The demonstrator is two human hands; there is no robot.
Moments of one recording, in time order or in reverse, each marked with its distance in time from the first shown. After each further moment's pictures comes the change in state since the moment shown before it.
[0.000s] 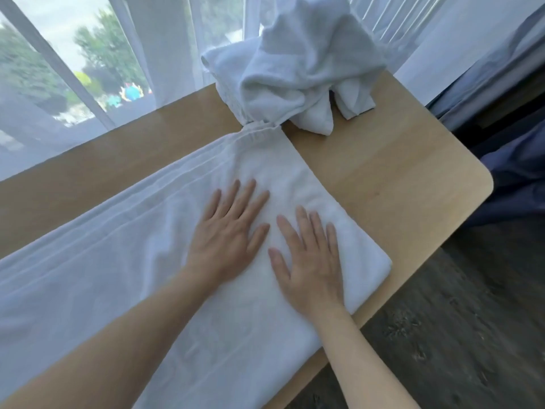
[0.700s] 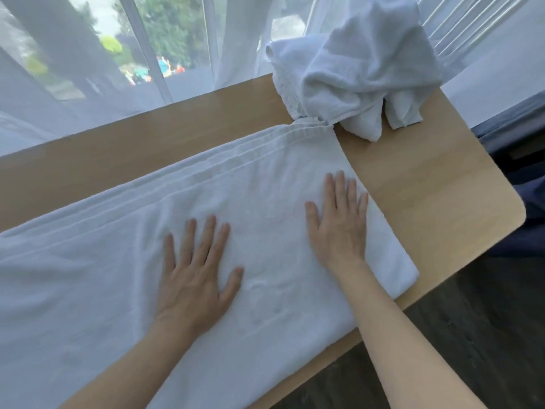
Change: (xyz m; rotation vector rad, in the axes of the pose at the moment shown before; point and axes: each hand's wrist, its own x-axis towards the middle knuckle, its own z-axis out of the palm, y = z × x) left_hand -0.133 -0.036 0.006 0.077 0.060 -0.310; right_hand 0.065 -0.018 -0.017 -0.124 -0.044 0.099
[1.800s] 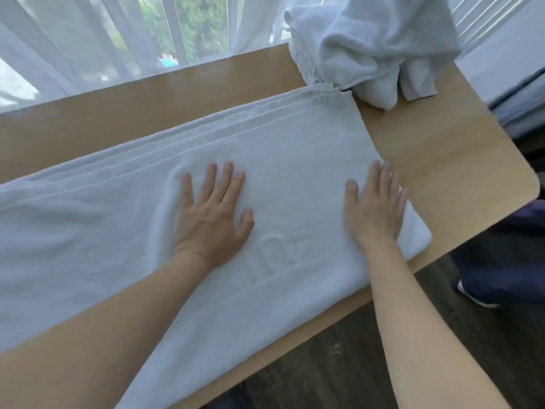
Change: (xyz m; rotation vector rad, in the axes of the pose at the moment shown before) left_hand 0.017 0.004 -0.010 -0.072 0.065 0.004; right_hand -0.027 0.041 0.009 0.058 -0.034 0.244
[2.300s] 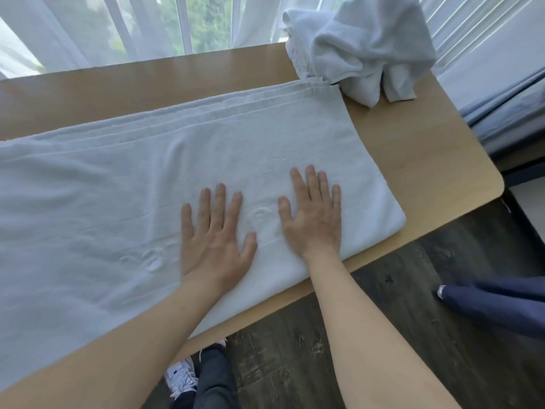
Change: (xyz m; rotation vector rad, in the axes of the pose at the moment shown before) left_hand -0.089 0.050 0.025 0.016 -0.049 -0.221; right_hand -0.084 -0.032 0.027 -0.054 0.008 -0.402
